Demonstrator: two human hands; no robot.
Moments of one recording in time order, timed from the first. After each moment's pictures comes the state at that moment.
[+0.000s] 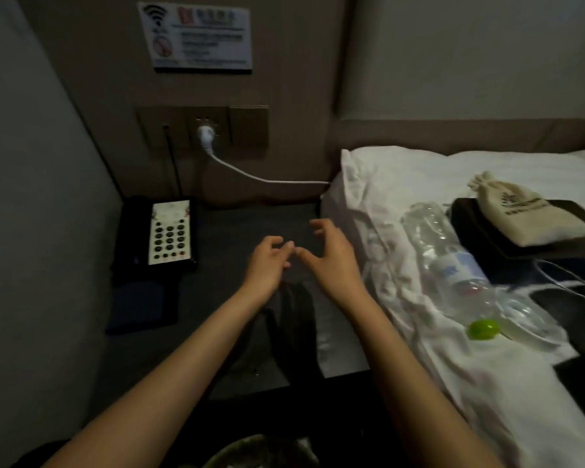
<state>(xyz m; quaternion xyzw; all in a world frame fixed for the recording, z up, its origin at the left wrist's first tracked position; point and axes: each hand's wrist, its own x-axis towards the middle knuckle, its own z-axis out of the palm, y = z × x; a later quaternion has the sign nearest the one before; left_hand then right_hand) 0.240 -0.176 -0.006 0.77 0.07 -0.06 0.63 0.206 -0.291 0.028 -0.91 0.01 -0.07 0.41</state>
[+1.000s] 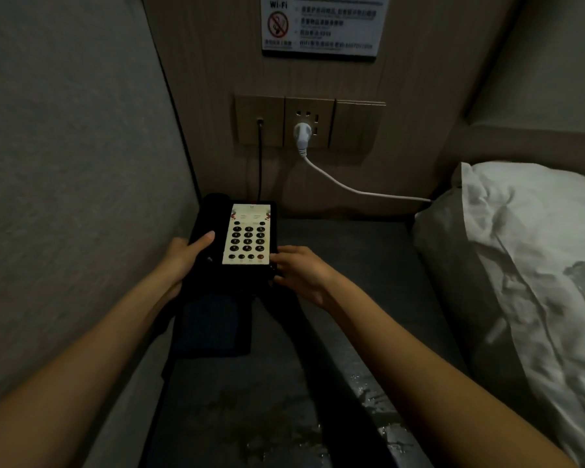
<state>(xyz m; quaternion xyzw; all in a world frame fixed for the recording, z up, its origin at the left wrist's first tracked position) 0.324 0.098 -0.051 0.73 0.23 0.00 0.64 0.340 -0.114 -0.045 -0.65 0.06 0.30 0.70</state>
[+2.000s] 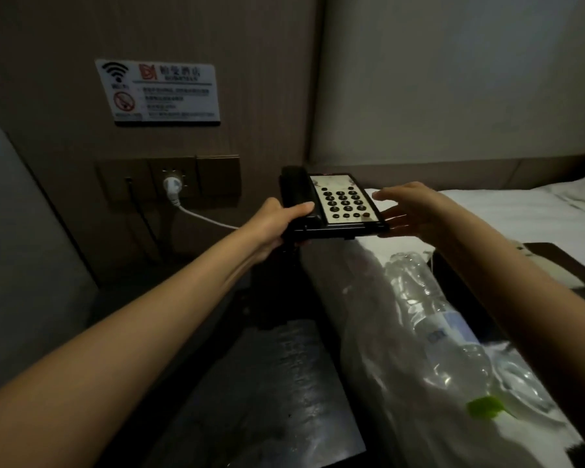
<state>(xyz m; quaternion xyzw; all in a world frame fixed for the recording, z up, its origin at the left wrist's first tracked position) 0.340 -0.225 0.110 0.67 -0.04 -0.15 0.72 0.297 -0.426 0.163 -0.80 0.18 0.03 0.57</state>
